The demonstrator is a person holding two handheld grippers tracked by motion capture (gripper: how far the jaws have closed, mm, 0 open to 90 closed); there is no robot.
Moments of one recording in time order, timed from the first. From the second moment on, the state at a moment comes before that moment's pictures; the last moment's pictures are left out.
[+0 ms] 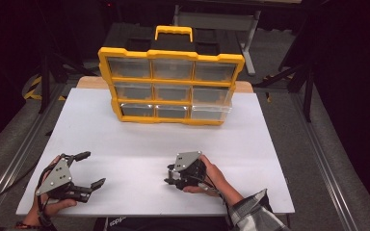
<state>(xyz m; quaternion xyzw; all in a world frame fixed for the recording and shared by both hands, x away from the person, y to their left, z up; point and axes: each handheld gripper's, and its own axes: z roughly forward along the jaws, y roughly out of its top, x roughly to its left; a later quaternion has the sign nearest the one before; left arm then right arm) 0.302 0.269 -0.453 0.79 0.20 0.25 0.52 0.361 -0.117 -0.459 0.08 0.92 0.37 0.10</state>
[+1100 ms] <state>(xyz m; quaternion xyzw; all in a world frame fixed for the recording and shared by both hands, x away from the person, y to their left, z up) 0.303 0.273 -0.454 0.79 0.21 0.25 0.53 0.356 -0.184 -0.348 0.15 0.81 0.47 0.30</state>
